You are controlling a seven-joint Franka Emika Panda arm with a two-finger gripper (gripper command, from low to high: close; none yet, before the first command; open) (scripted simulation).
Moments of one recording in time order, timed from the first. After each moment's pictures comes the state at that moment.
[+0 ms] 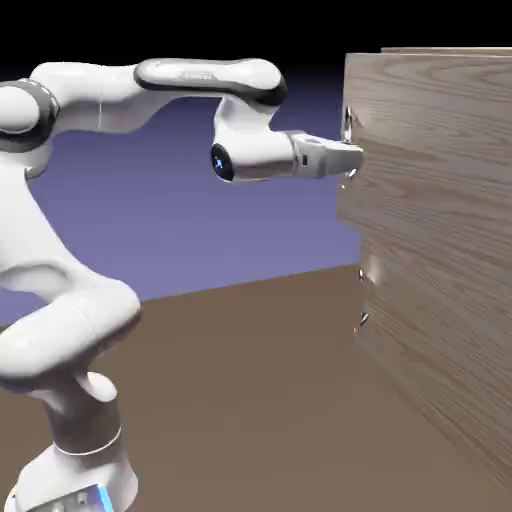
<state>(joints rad) -0.80 -0.59 0.96 -2.15 2.90 2.89 -1.64</state>
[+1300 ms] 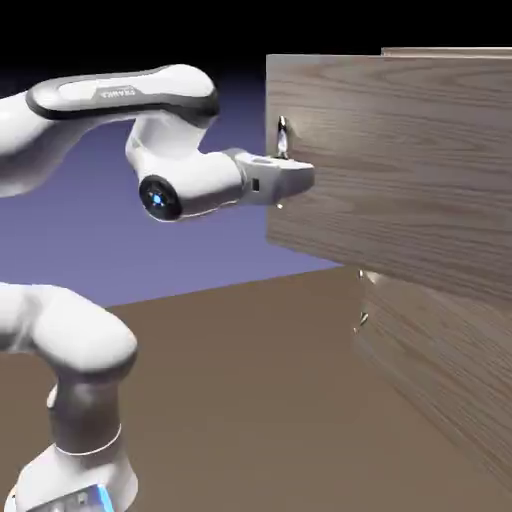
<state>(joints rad) 0.52 -1.11 -0.21 -2.74 1.94 3.02 -1.35</state>
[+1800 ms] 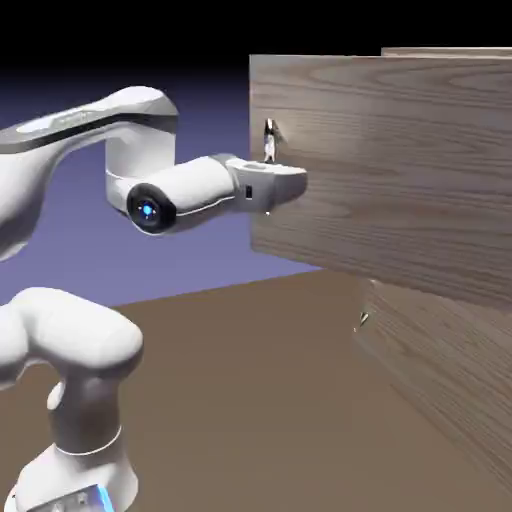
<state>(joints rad) 0.54 -1.35 -0.31 -2.91 1.29 2.98 -0.81</state>
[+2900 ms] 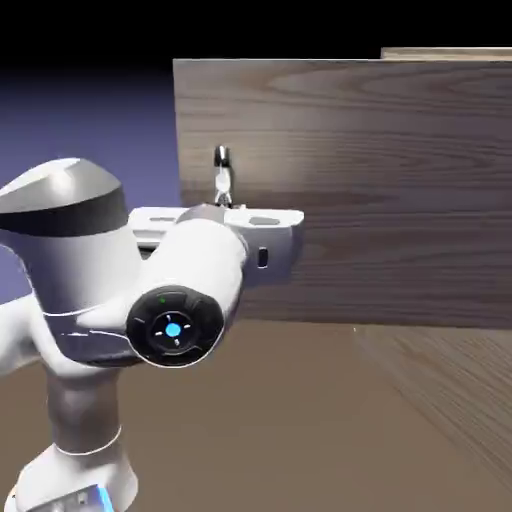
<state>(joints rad) 0.25 -1.47 -1.07 -2.42 0.45 1.59 -0.54</state>
